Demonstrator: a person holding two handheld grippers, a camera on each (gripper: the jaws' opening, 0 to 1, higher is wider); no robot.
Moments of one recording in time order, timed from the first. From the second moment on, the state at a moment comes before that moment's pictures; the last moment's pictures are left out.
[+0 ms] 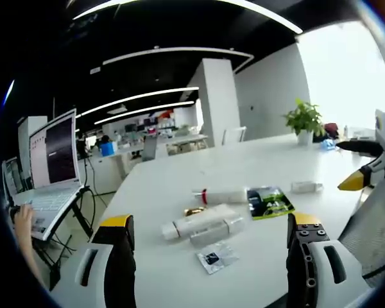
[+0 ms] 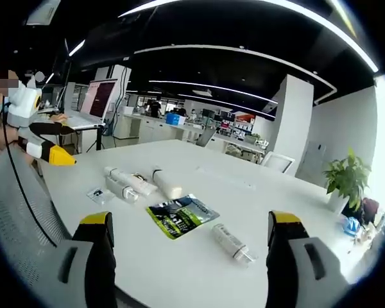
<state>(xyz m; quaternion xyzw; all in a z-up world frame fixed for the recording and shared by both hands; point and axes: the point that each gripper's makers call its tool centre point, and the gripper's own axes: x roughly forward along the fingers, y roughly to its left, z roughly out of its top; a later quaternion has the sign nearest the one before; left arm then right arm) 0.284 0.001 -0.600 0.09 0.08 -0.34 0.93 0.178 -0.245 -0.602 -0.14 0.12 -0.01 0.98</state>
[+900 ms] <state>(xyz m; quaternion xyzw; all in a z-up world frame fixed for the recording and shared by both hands) 0.285 0.001 -0.605 0.08 0.10 -0.34 0.93 0.179 -0.245 -0.613 -0.14 0.14 0.00 0.98</state>
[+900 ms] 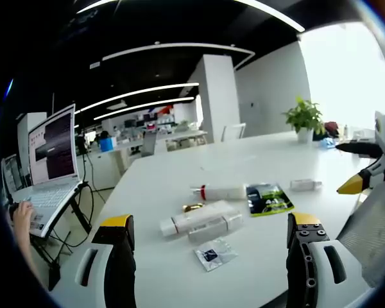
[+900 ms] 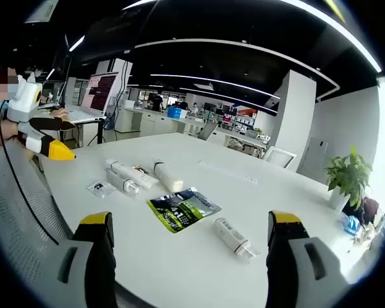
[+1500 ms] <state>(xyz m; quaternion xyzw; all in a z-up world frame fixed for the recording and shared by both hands) 0.282 -0.005 -0.606 0.09 0.09 -0.35 0.93 0.180 -0.246 -0.615 -0.16 0.15 -0.01 0.98</state>
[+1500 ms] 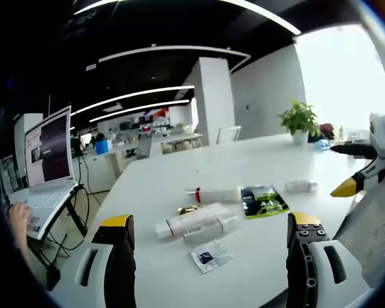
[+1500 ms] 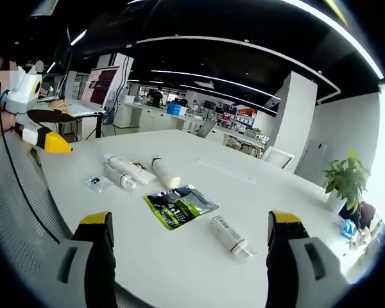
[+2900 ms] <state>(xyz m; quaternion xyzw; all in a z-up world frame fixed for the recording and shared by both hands) 0.286 0.002 -0.604 0.11 0.09 -0.32 0.94 0.178 -0.253 -0.604 -0.16 0.13 -0.02 0.98</state>
